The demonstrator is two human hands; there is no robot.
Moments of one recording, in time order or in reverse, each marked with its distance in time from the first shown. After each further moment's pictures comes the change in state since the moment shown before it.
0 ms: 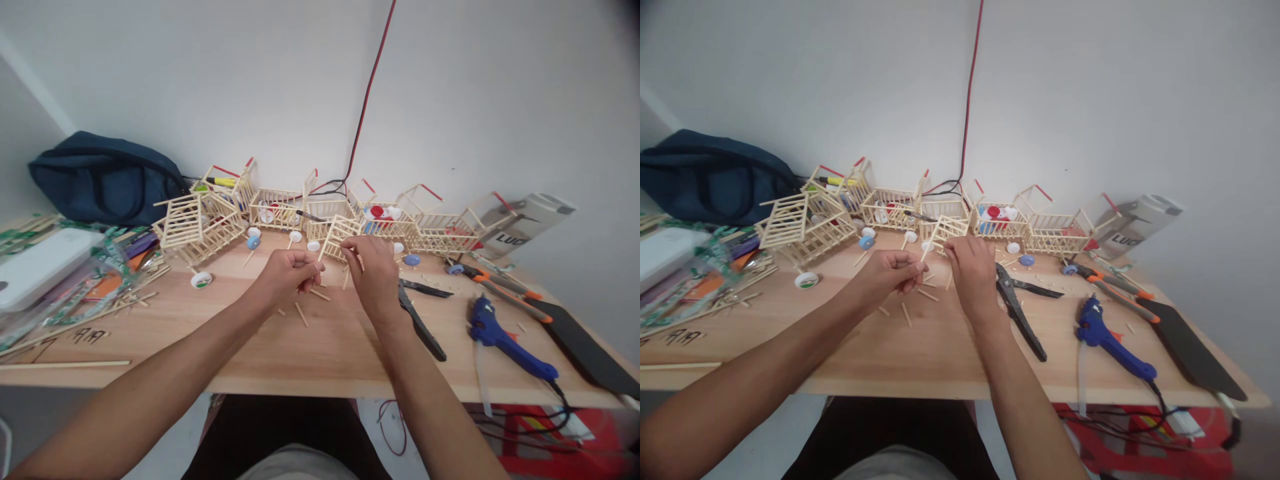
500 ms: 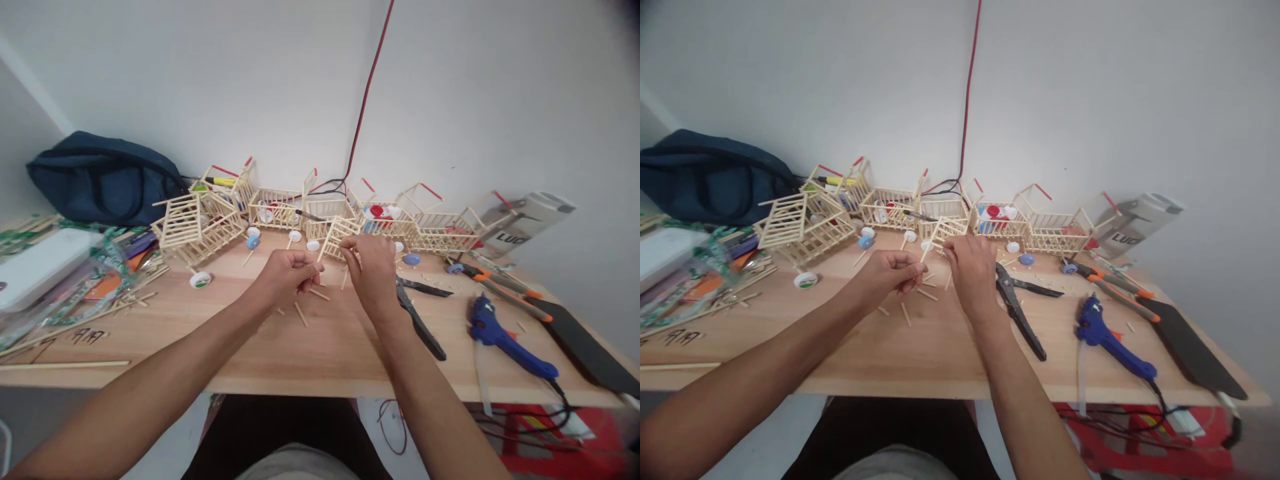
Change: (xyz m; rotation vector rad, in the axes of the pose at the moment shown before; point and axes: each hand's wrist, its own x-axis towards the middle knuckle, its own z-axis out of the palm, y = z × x) left_hand 0.001 -0.003 -0.001 0.028 -0.001 0.003; right_hand 0.001 -0.001 -0.001 -0.032 -0.025 0.033
